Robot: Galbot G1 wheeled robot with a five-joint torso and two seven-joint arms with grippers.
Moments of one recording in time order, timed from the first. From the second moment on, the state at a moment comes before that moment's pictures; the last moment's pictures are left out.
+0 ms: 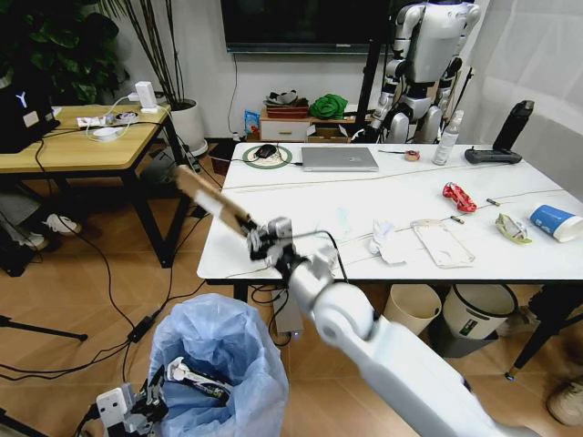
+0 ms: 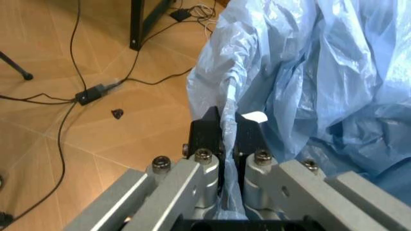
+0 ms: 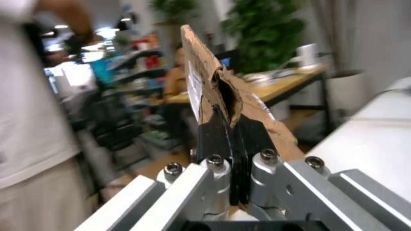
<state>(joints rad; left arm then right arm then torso) 2.18 -1.34 -0.66 -2.44 -0.65 0.12 -0.27 -0.83 1.08 -0.32 2.03 0.77 -0.05 -0.01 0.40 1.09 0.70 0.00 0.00</state>
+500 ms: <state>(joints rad) 2.19 -1.37 -0.67 -2.47 -0.66 0.13 -0.27 -1.02 0.95 -0.46 2.17 0.64 0.02 -0.06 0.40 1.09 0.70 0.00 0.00</state>
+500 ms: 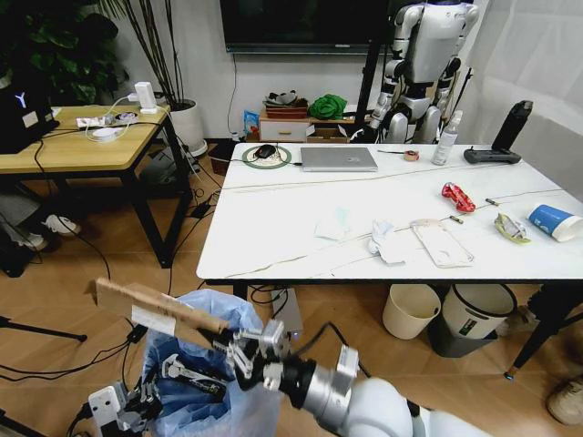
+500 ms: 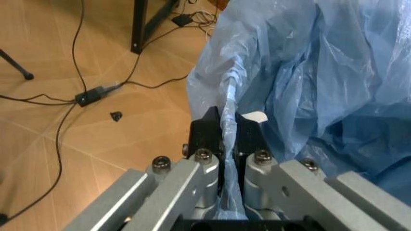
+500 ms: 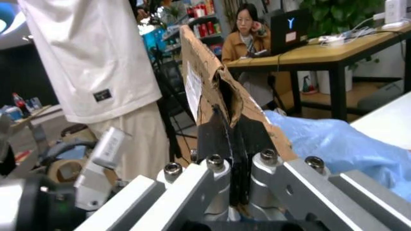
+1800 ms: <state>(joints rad) 2.19 -1.32 -0.66 -2.46 -0.63 0.12 -0.28 -1.29 0.89 -0.11 2.27 0.51 0.04 -0.02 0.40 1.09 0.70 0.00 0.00</state>
